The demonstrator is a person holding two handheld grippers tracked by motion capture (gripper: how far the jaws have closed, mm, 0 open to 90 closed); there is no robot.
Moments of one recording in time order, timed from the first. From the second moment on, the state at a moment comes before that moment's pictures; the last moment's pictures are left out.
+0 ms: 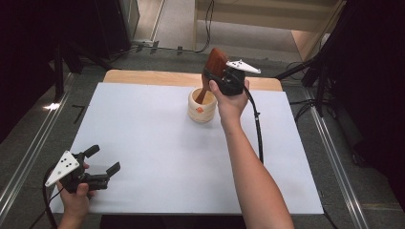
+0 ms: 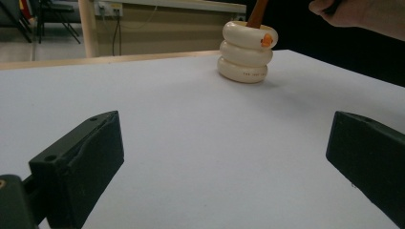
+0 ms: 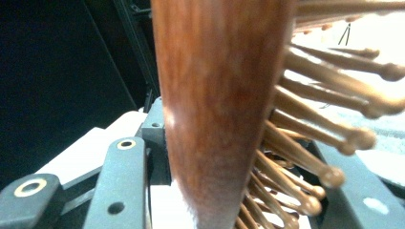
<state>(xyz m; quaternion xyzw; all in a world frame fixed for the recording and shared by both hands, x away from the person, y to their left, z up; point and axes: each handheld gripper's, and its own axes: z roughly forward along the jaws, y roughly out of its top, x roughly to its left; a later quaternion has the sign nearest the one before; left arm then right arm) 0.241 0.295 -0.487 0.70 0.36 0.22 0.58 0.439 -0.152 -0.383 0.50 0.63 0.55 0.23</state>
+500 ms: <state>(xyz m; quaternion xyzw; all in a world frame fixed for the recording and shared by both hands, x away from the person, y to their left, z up) 0.241 0.295 -0.487 0.70 0.36 0.22 0.57 0.444 -0.148 -0.413 0.52 0.63 0.54 0.22</state>
